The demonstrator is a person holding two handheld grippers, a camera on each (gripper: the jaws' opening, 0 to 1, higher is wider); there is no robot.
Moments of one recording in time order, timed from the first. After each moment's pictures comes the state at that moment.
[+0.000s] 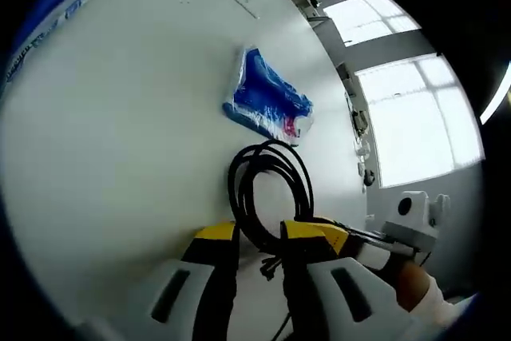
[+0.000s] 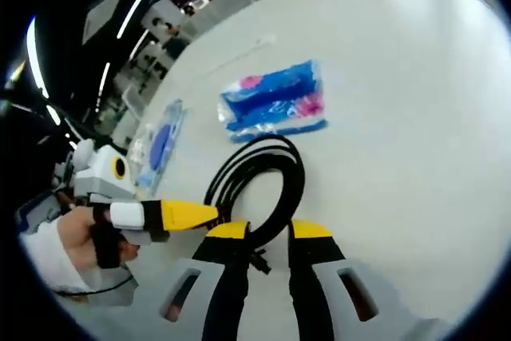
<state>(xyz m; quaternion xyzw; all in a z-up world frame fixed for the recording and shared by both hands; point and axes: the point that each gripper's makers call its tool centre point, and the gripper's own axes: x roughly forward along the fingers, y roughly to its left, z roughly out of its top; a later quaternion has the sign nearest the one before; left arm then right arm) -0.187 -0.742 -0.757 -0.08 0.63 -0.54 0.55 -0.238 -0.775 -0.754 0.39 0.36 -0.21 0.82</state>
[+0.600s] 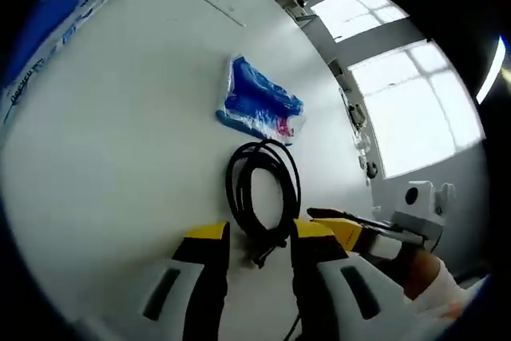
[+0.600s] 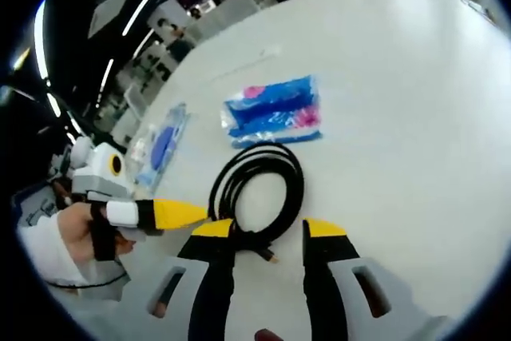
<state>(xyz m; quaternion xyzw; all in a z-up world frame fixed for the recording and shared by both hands) -0.183 -0.734 -0.748 -0.05 0.59 -0.57 0.56 -0.249 -0.781 -0.739 0.37 0.33 -0.22 0.84</state>
